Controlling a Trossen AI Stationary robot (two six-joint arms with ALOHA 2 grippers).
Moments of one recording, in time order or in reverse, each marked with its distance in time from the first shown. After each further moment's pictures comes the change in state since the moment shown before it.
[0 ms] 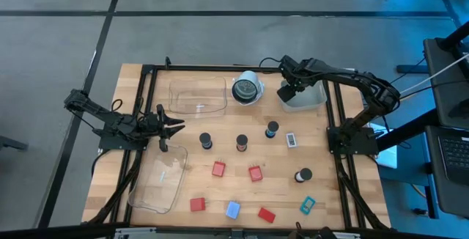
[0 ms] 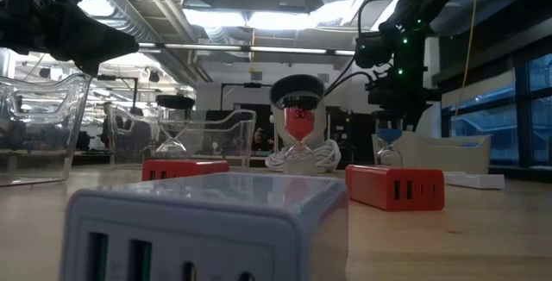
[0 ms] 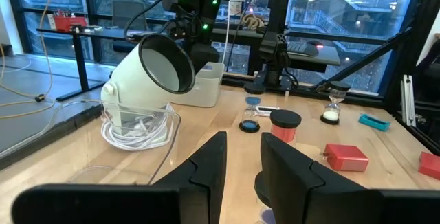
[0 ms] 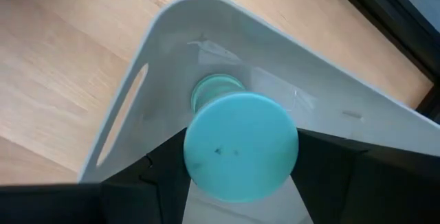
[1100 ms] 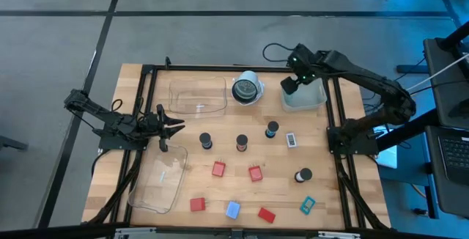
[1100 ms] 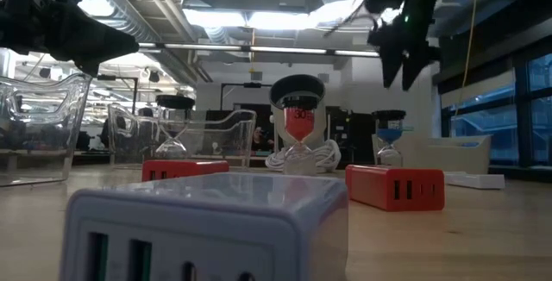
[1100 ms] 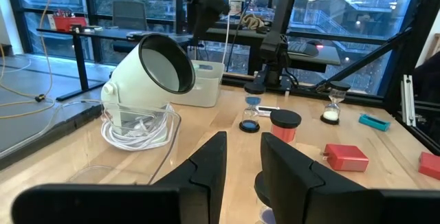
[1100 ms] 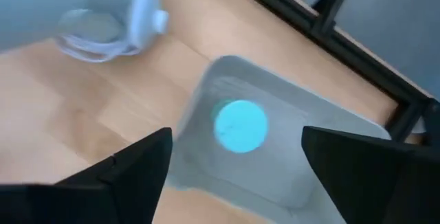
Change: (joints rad) left arm 0.000 0.000 0.000 0.000 0.000 0.000; right arm 0.069 -0.217 0.193 -0.186 -0.055 0.062
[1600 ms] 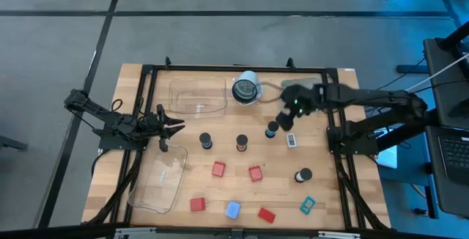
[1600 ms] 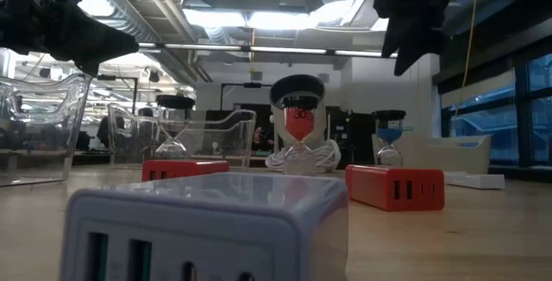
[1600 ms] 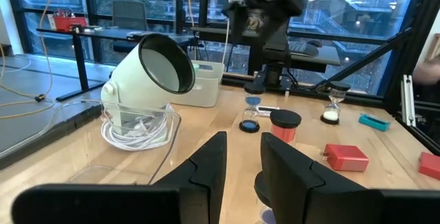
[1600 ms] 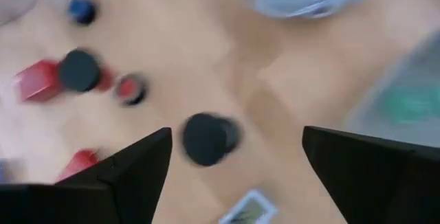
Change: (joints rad) left arm 0.000 0.000 0.000 0.000 0.000 0.000; right arm 0.483 -0.149 -0.215 0.229 -0.081 0.228
